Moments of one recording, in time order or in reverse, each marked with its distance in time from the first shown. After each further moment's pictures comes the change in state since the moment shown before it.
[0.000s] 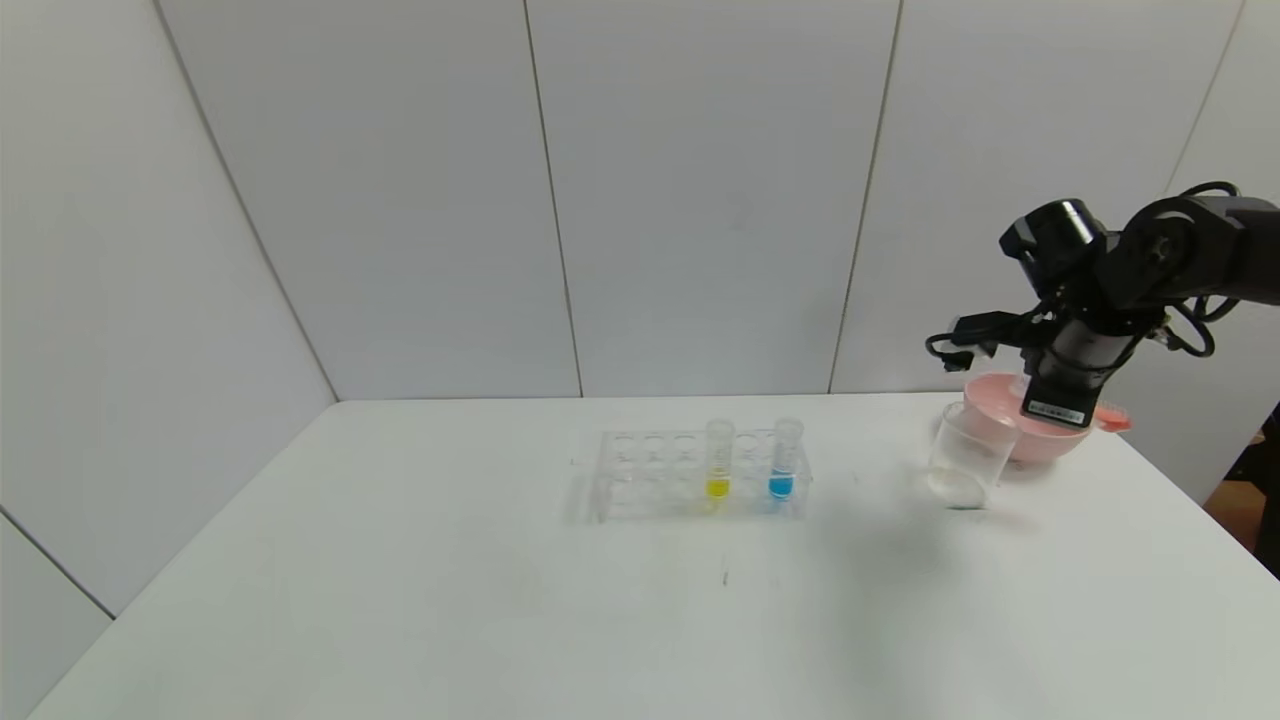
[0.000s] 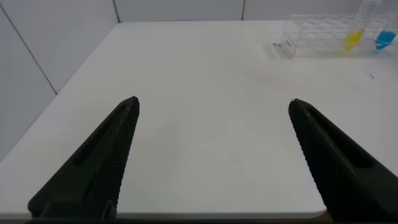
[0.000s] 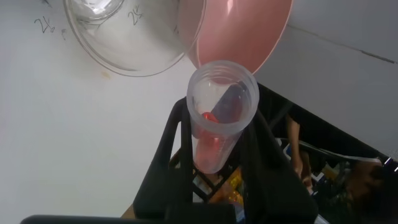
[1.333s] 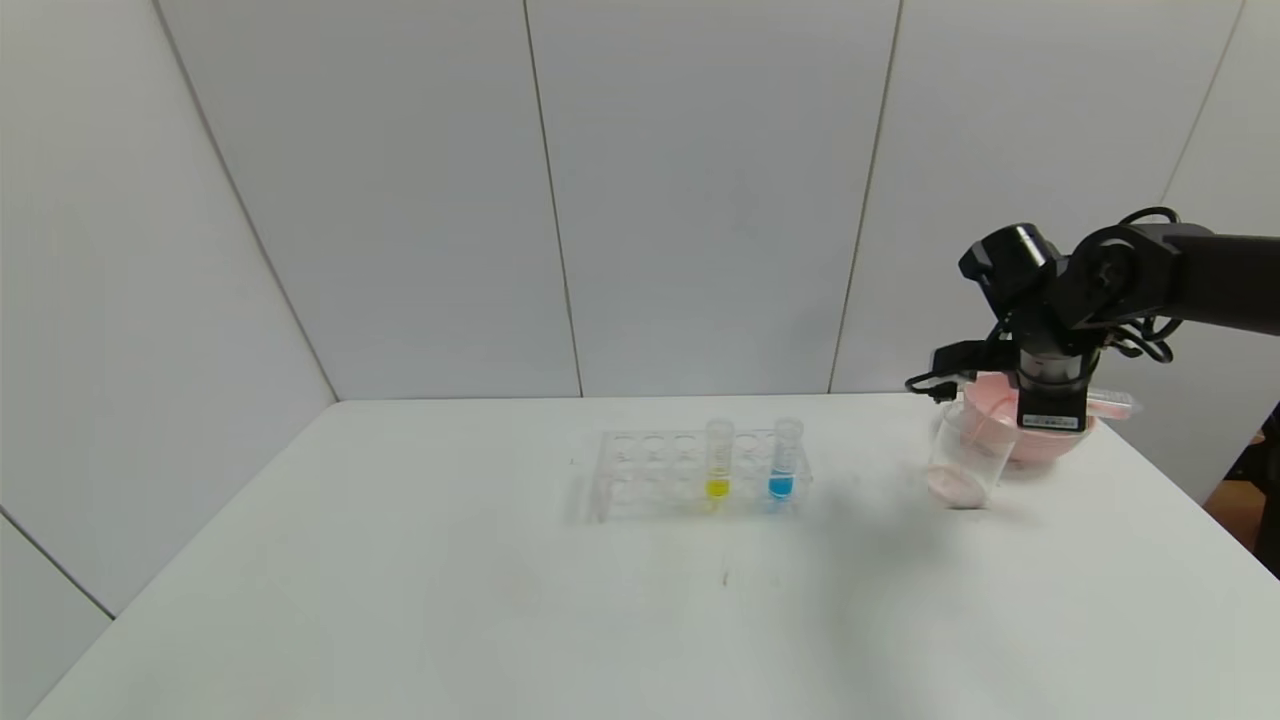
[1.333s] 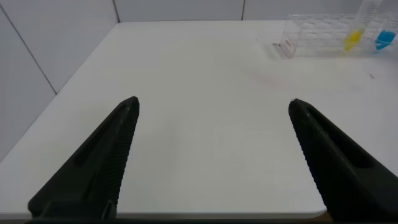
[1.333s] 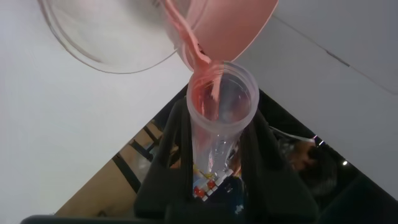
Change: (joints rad) left arm 0.000 0.000 0.000 0.000 0.000 0.000; right arm 0.043 0.050 0.001 -0.040 -0.202 -0.171
